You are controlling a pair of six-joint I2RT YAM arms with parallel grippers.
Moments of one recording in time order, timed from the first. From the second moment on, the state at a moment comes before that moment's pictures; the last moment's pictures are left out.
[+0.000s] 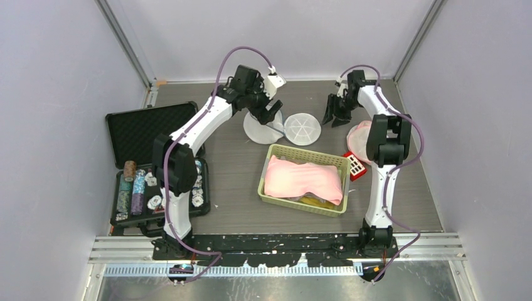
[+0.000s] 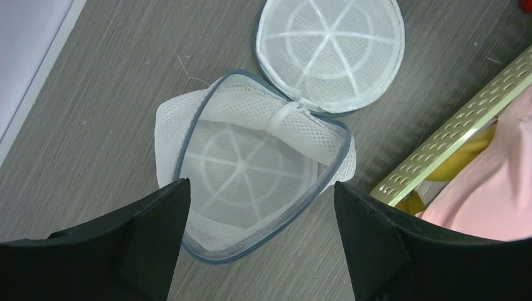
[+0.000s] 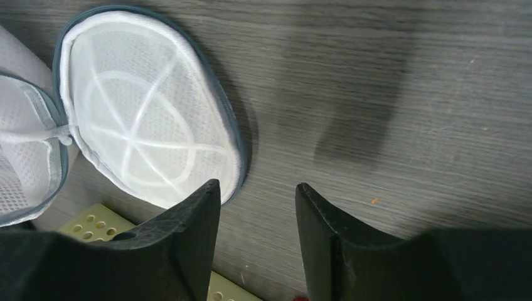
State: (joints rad) left arm -0.50 1.97 1.83 -0.60 0.32 0.44; right arm 0.02 2.28 1.95 -0.88 -0.39 0.09
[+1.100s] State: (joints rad) left arm -0.62 2.23 1.98 -0.51 0.45 0.35; right arm 0.02 2.31 1.81 -0.58 -0.68 0.50
